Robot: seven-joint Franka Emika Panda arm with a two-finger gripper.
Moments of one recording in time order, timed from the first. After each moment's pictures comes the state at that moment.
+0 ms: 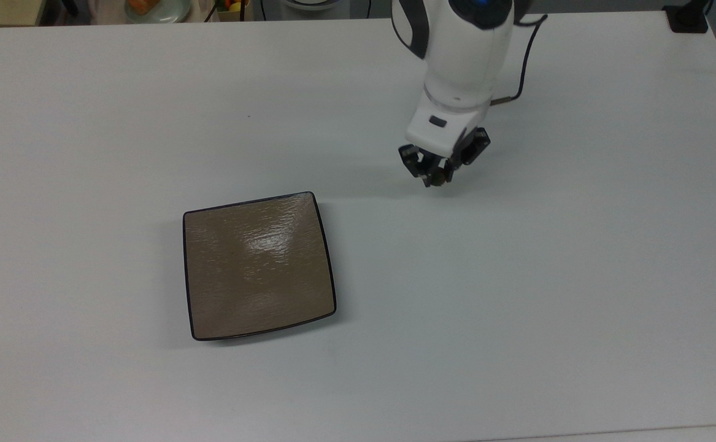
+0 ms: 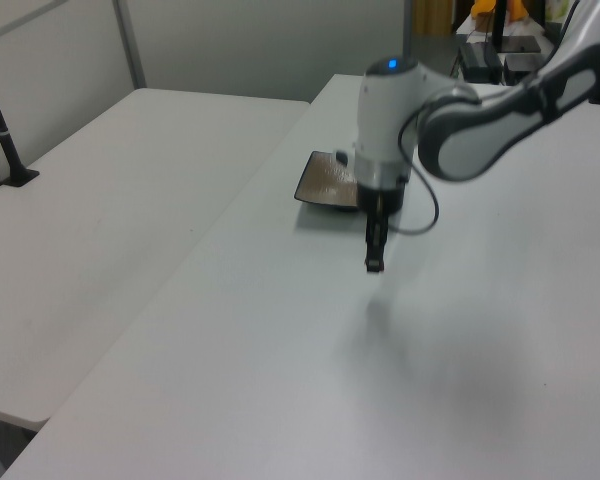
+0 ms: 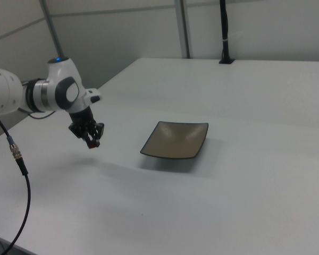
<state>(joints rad) 0.42 0.40 0.00 -1.69 -0.02 2.17 0.09</state>
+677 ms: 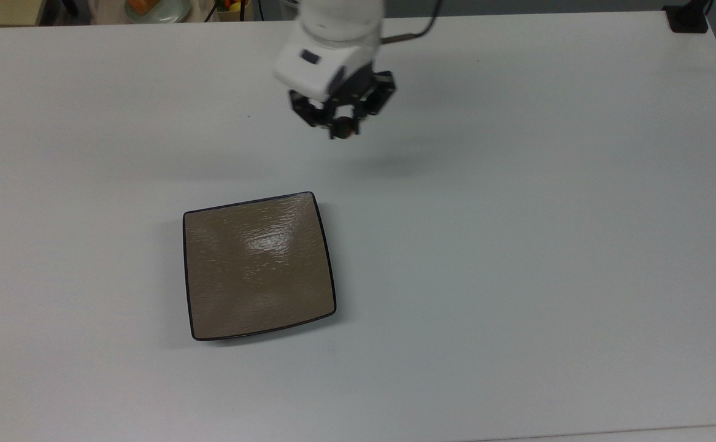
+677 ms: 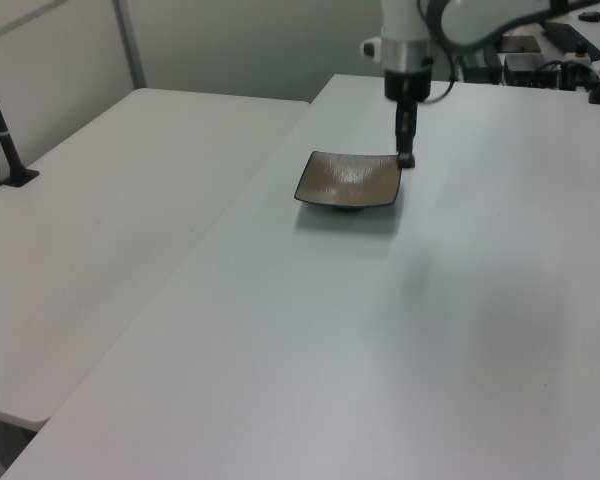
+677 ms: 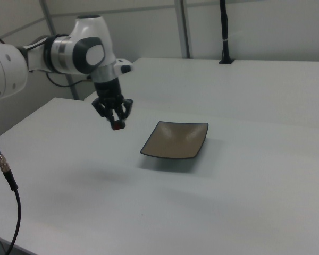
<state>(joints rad) 0.18 0.25 0.00 -1.58 0.01 1.83 -0.13</state>
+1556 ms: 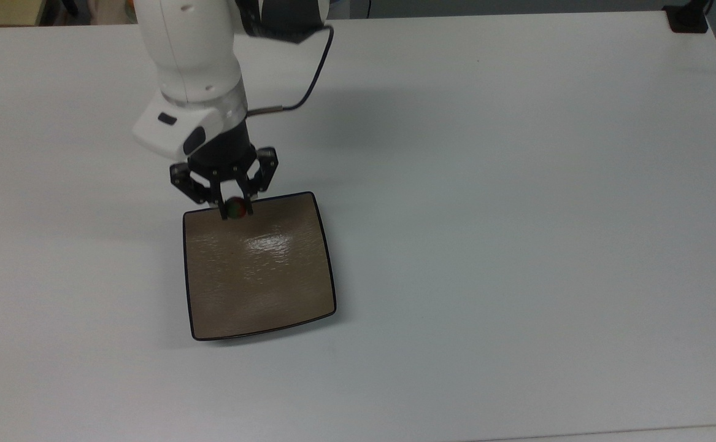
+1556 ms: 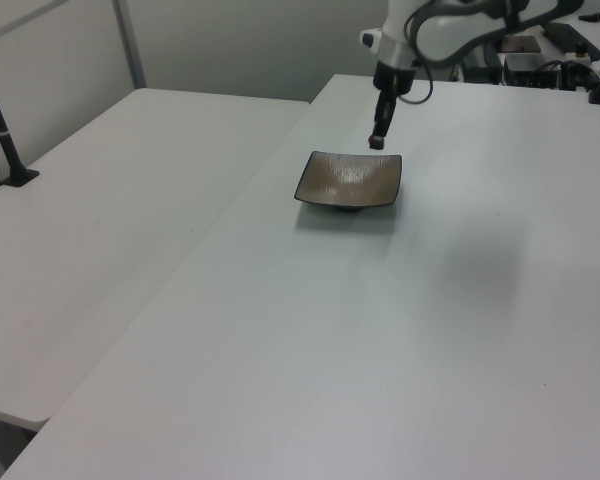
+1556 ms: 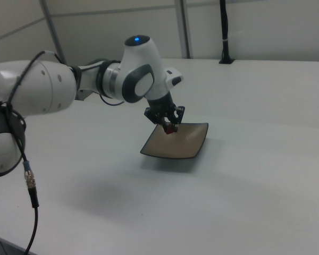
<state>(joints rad) -0.02 0.42 0.00 -1.56 0.04 2.24 -0.38</state>
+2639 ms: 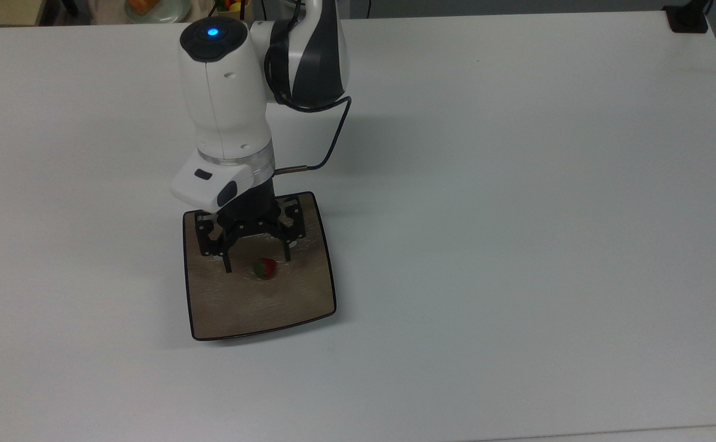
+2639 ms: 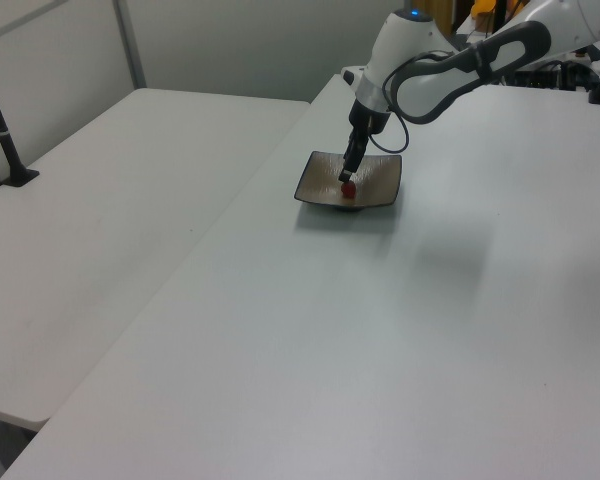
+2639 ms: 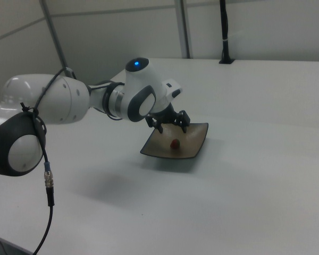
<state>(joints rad) 0.01 0.56 0.01 -1.55 0.05 2.50 -0.35</state>
